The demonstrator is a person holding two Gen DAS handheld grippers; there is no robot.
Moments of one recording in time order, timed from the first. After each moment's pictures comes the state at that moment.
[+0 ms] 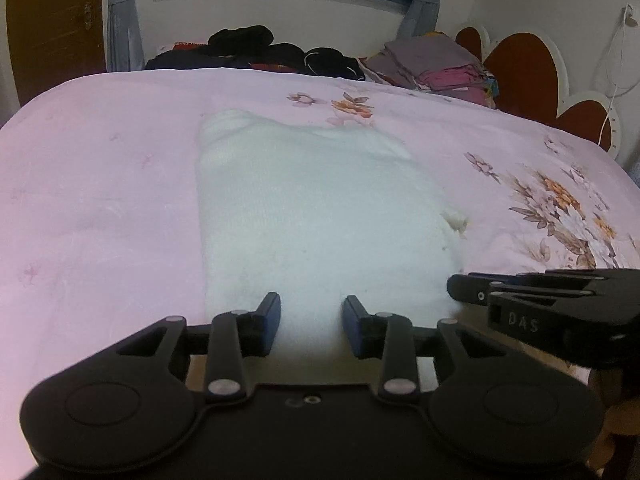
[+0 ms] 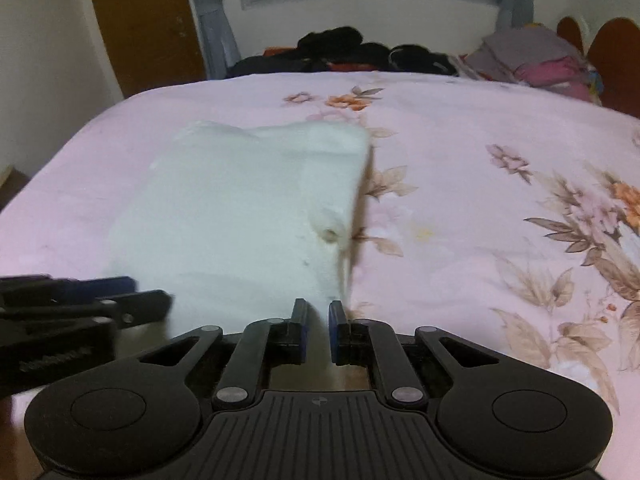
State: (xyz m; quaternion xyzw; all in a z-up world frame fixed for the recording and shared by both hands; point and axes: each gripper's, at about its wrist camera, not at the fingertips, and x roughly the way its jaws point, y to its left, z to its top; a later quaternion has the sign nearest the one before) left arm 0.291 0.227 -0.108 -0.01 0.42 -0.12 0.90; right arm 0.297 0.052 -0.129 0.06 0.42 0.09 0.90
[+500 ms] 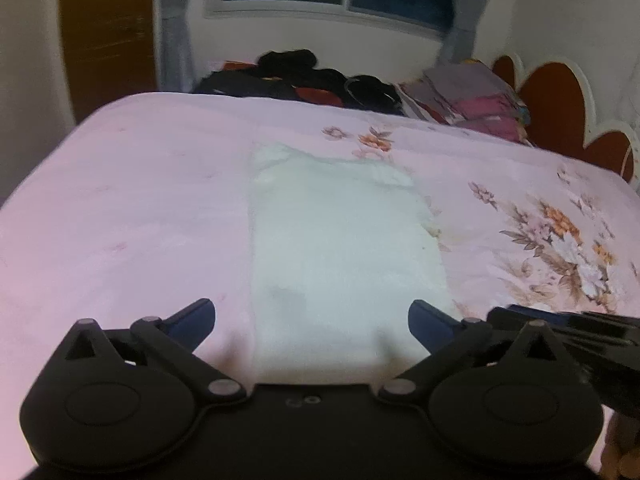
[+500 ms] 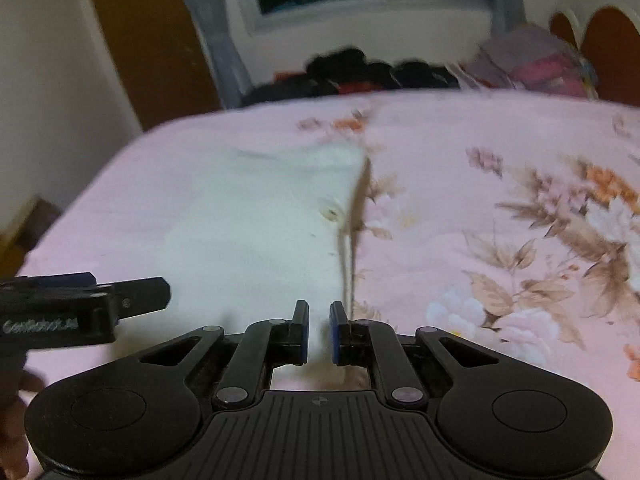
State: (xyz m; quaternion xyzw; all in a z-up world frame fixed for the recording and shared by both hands) left arm 0.212 0.226 -0.043 -0.02 0.40 -0.04 0.92; right arm 0.206 0.026 -0.070 0.10 0.38 0.14 0.91
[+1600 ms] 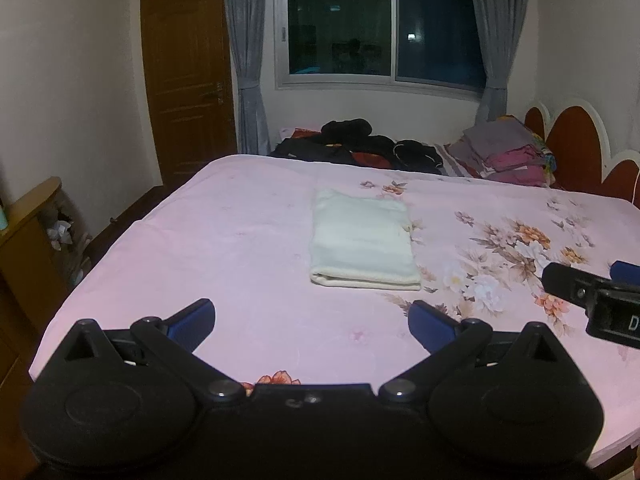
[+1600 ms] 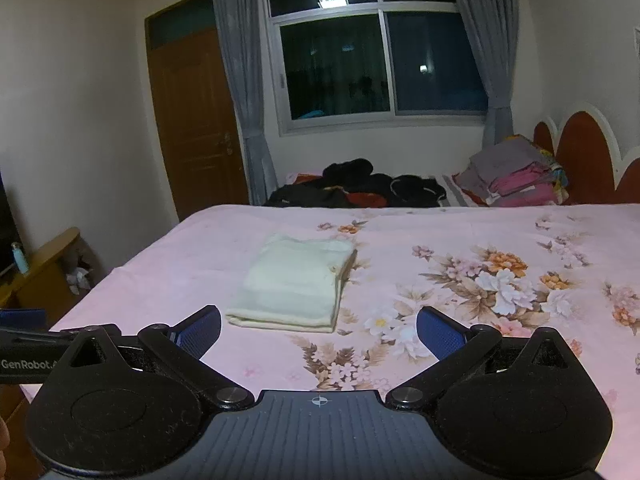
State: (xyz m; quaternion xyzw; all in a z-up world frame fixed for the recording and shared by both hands) left arm -0.040 0.185 0.067 0.00 0.30 0.06 0.95; right arm -0.045 -0.021 0.065 0.07 0.23 0.13 0.96
